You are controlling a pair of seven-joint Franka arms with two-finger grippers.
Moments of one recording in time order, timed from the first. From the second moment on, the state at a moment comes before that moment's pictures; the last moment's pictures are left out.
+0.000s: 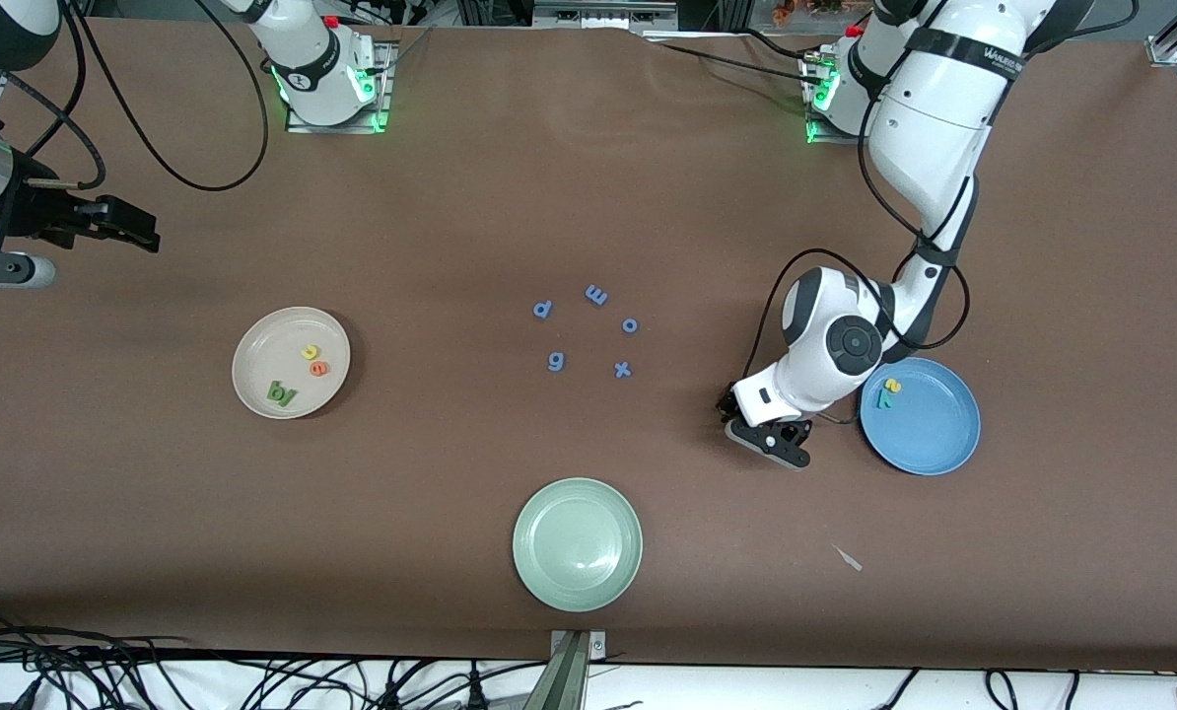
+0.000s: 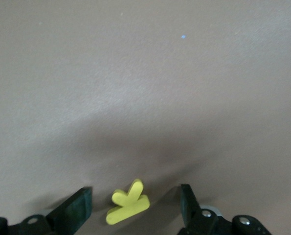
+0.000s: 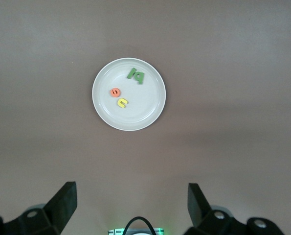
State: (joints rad) left arm -0.30 0.75 -0.05 -1.73 -0.18 2.59 0.24; right arm 0.04 0.06 -0.02 -1.59 -0.04 1.52 0.04
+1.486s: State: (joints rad) left arm -0.05 0.49 -0.04 -1.80 -0.17 2.30 0.47; right arm 0.04 0.07 -0.02 -1.59 -0.04 1.52 0.04
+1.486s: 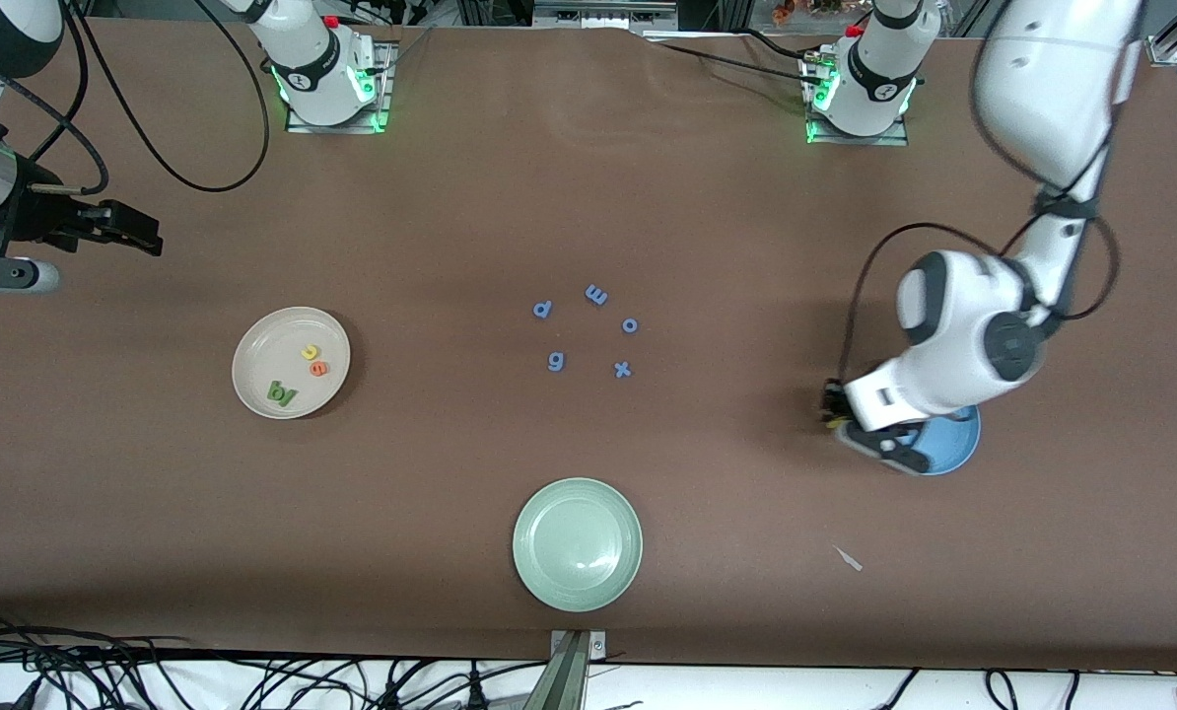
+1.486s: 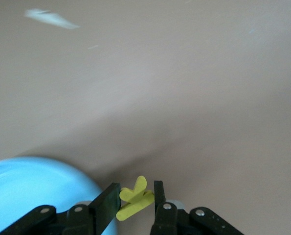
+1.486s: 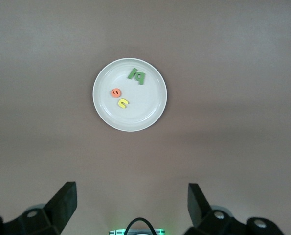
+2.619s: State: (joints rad) left arm 0.05 0.33 -0.03 -2.00 -0.17 2.37 0.56; right arm 0.04 0.07 -0.02 -1.59 -0.04 1.52 0.04
